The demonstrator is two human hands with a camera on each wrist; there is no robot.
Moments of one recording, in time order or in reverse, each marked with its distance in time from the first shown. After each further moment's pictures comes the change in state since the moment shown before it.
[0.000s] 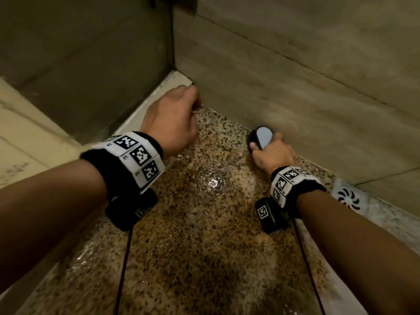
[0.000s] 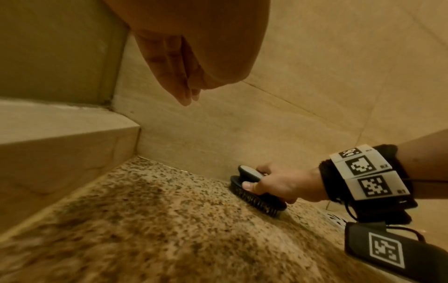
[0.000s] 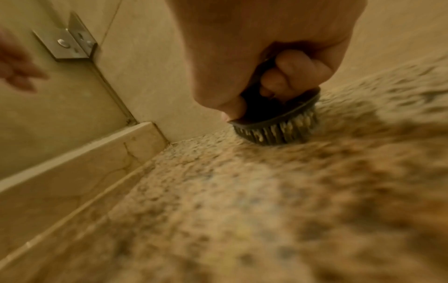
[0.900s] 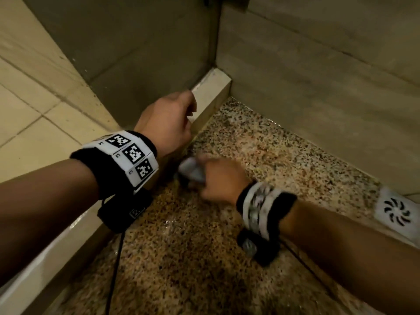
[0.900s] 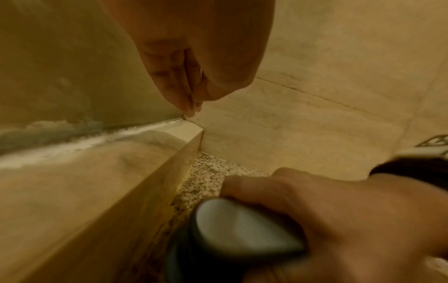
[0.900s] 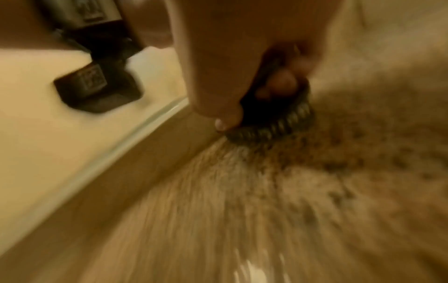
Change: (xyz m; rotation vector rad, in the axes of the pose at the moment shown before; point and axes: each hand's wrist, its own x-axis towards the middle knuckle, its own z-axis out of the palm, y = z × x) left_hand -0.035 -0.066 -0.034 0.046 -0.051 -0.088; right_hand -0.110 -0.115 0.053 -0.197 -0.290 -0.941
